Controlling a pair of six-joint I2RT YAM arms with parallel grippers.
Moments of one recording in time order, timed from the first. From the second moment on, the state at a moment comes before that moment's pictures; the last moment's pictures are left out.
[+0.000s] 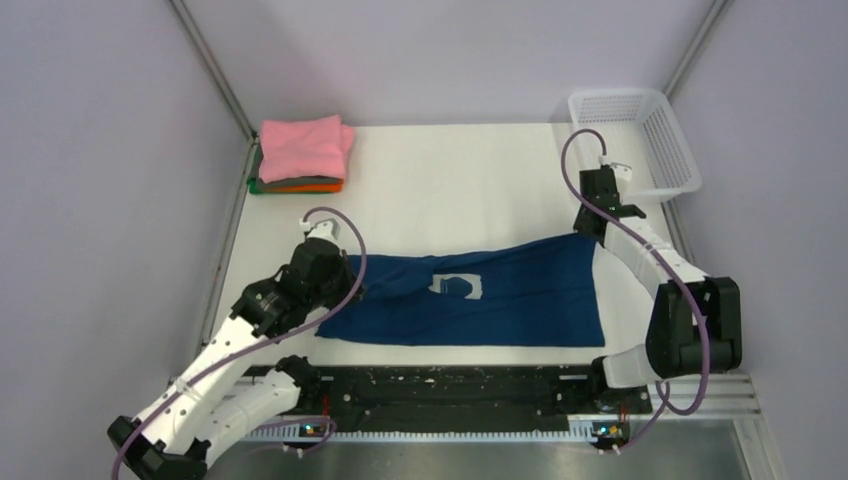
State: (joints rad) left arm -0.59 0.79 0.82 -0.81 -0.10 -0.69; right arm 0.11 1.45 0.96 -0.40 0.42 0.38
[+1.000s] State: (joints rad) left arm -0.59 0.76 0.67 -0.97 -0.26 -0.95; right arm 0.11 1.22 0.66 -0.52 0.34 0.51
